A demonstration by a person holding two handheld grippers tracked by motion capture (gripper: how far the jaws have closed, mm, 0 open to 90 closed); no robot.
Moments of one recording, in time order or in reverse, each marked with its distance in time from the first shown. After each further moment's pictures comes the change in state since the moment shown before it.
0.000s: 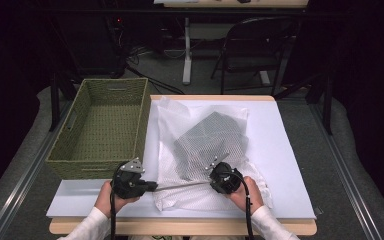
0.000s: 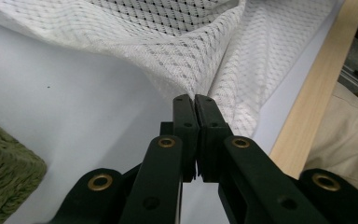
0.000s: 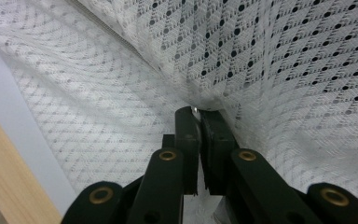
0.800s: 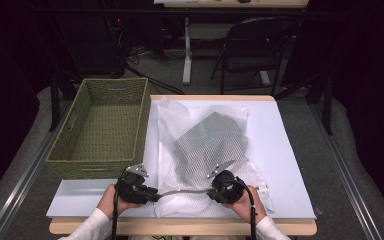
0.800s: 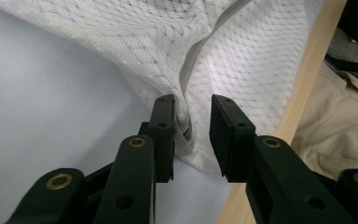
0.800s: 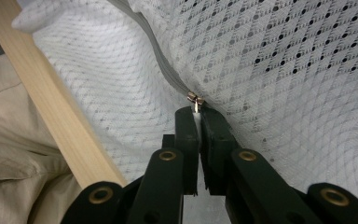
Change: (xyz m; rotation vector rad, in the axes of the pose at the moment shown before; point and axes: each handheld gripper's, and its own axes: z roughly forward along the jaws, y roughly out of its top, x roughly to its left) left arm 0.003 -0.008 0.021 0.098 -0.092 -0.064; right arm 0.021 -0.014 -0.019 -0.068 0.118 0.019
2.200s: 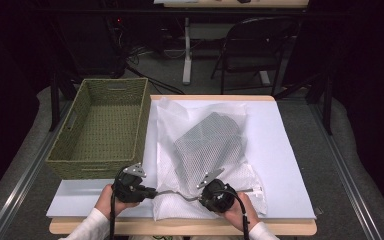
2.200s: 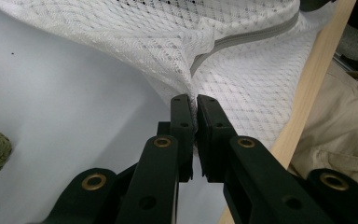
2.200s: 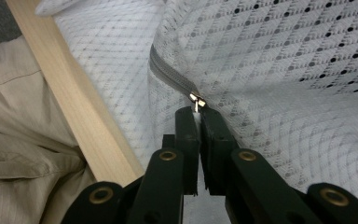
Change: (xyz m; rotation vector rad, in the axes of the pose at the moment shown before) left arm -0.004 -0.002 -0.011 -0.023 0.048 0.037; right arm 0.031 0.004 0.011 0.013 -0.010 -0.092
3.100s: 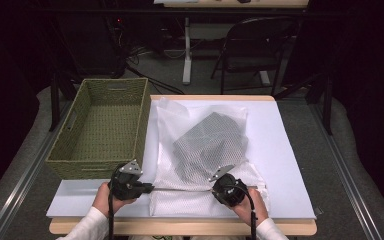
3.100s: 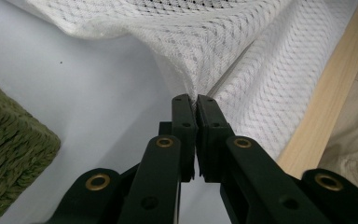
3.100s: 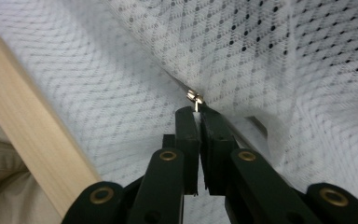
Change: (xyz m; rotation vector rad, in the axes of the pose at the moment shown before) left arm 0.008 -0.001 -0.008 -0.030 0.074 0.014; right arm -0.026 -0.014 -0.007 0.015 -0.126 0.057
